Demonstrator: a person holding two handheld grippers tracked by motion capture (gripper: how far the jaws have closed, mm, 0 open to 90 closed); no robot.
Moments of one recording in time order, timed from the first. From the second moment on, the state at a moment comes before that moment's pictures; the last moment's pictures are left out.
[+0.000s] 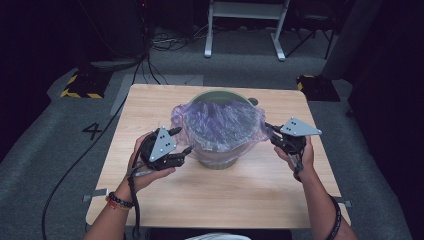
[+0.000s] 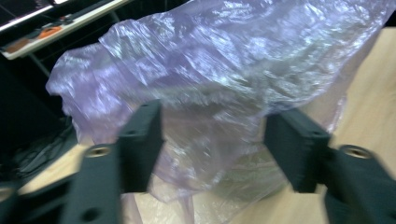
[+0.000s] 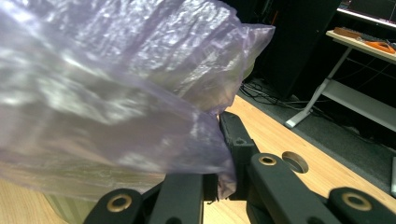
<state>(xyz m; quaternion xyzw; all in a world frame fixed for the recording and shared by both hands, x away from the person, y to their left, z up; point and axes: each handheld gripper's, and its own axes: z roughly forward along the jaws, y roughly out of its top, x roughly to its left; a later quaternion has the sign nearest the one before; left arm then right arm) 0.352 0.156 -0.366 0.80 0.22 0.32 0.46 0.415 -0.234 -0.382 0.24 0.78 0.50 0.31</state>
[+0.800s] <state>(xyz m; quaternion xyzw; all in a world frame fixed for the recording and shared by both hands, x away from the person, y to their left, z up) 0.377 0.162 -0.334 0.78 0.19 0.33 0.49 0.421 -0.233 -0.371 0.24 0.78 0.49 0.32</state>
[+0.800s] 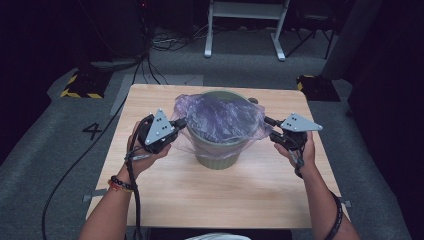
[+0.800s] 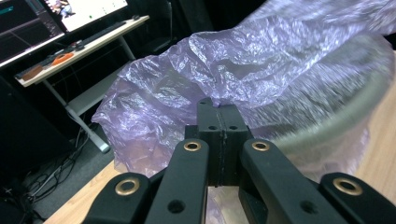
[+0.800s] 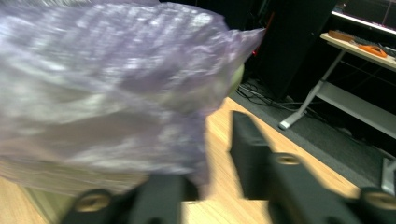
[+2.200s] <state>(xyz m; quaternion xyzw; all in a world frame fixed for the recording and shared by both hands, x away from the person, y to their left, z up) 0.469 0.180 -0.334 0.76 0.29 0.33 0.47 0.449 -0.245 -0.355 0.28 0.74 0.54 0.29</state>
